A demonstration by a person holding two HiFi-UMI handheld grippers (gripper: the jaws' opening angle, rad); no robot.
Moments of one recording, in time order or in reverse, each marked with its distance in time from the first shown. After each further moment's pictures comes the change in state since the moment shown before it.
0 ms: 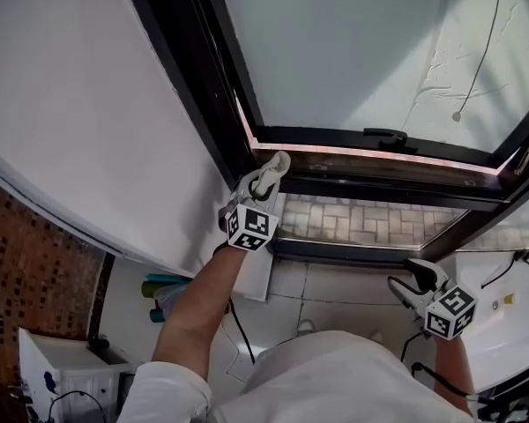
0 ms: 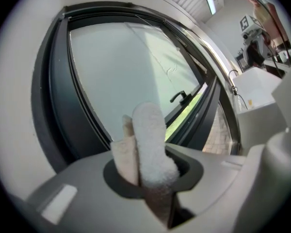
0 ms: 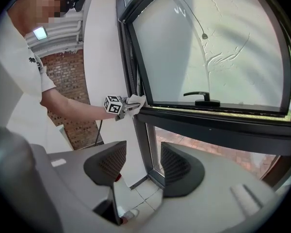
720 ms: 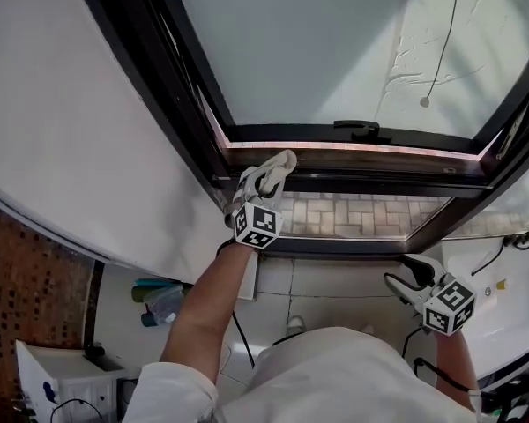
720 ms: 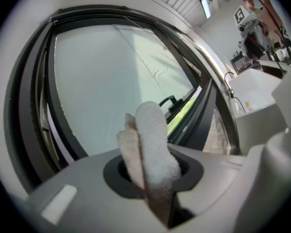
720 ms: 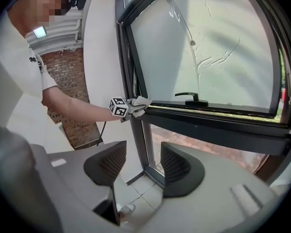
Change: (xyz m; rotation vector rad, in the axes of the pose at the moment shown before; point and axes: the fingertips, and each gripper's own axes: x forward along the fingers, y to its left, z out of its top) left arm 0.045 -0.065 0.033 0.027 -0.056 -0.045; right arm -0.039 -0.021 -0.012 -0.004 0.016 -0.033
